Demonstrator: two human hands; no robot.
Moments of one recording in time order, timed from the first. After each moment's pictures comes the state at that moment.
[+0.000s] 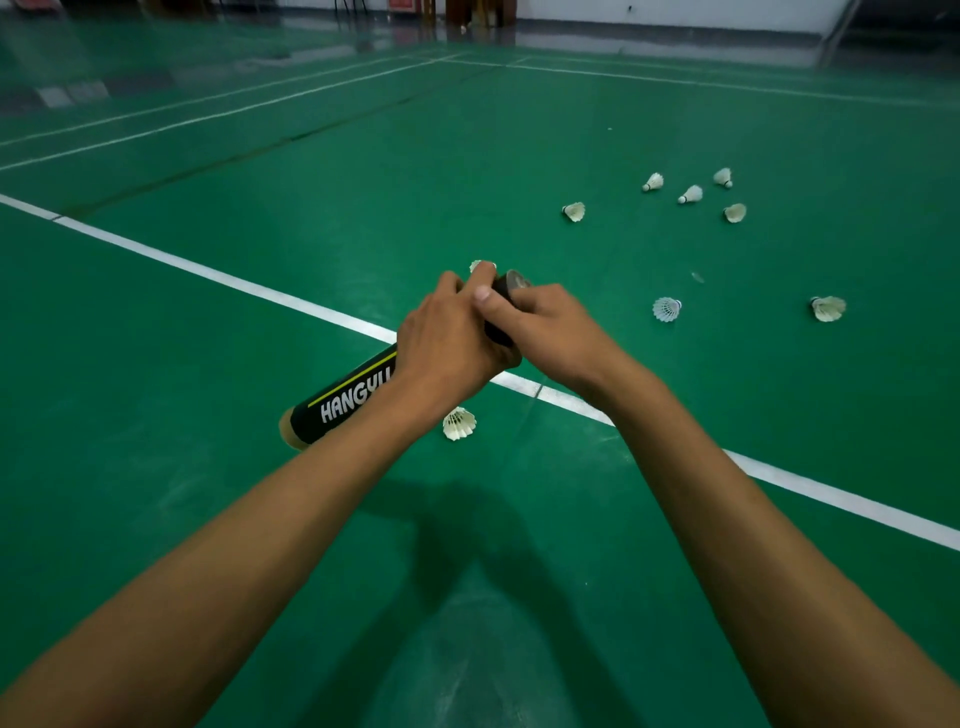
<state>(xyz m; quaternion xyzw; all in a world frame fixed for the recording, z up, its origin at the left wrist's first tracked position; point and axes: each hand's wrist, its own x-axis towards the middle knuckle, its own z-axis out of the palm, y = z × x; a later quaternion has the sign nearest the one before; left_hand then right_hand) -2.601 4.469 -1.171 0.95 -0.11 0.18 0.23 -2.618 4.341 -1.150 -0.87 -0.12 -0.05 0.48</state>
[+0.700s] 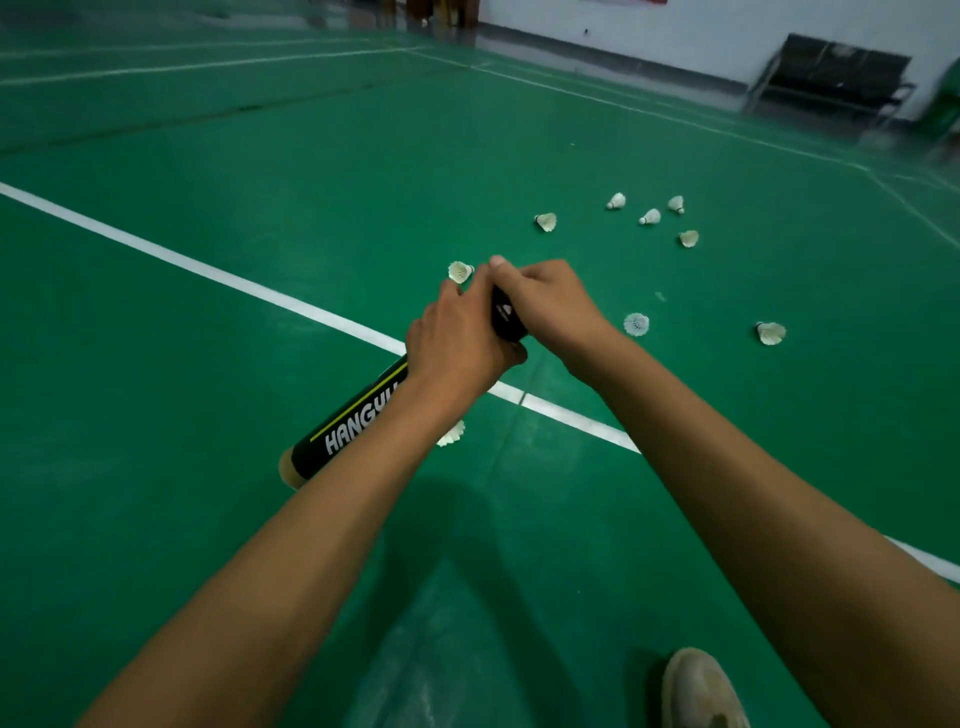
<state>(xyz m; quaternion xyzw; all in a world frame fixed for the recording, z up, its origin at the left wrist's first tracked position) -2.576 4.495 -1.182 0.94 -0.08 0.12 0.30 -2.577 4.390 -1.135 -0.89 0.00 -0.09 0.44</state>
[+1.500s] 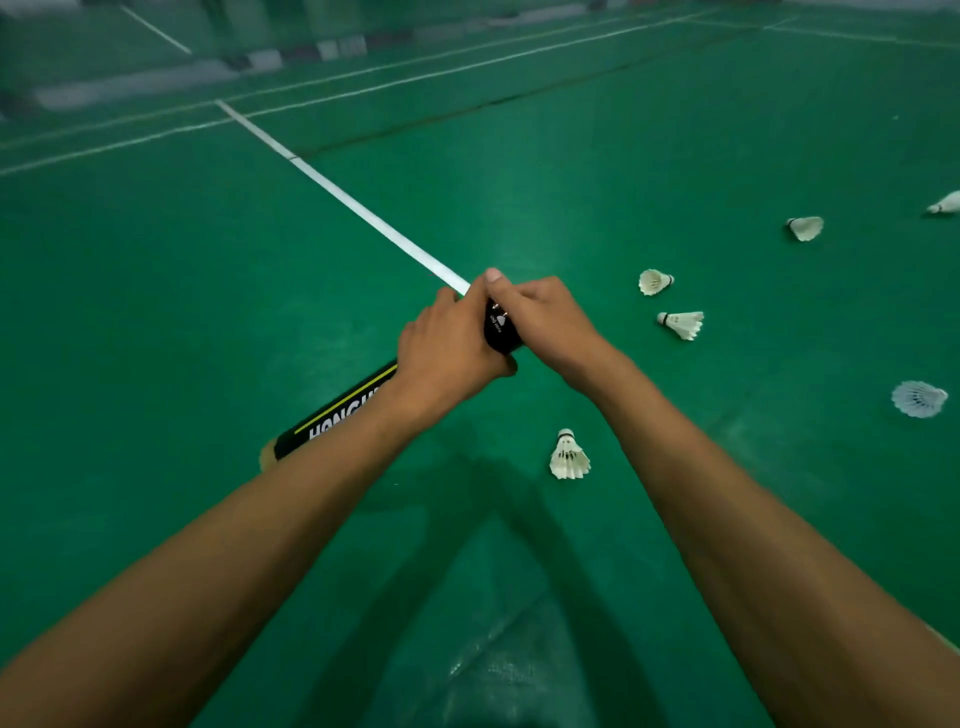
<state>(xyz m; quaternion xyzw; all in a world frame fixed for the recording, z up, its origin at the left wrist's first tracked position) -2.524 4.574 -1.207 0.97 0.14 0.11 0.17 -2.461 4.462 -1.203 -0.79 -0.23 0.09 0.56</state>
